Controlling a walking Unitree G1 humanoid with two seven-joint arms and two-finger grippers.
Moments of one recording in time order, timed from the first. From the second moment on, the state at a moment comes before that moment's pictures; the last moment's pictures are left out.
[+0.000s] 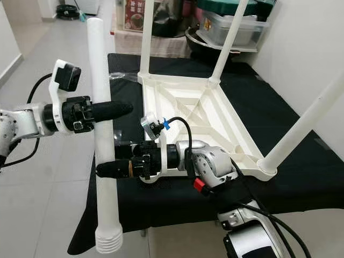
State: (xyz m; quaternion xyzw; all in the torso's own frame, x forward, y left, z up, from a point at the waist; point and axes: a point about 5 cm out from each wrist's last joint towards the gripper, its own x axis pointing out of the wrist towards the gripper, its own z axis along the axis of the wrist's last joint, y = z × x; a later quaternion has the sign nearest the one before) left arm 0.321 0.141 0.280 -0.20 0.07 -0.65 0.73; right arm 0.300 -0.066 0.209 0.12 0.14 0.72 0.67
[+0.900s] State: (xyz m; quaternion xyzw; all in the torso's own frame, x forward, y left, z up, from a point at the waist) left arm 0.338 0.134 0.290 -0.16 0.04 -0.67 0.72; right arm 0.302 -0.034 0.209 0.13 0.13 0.71 0.68
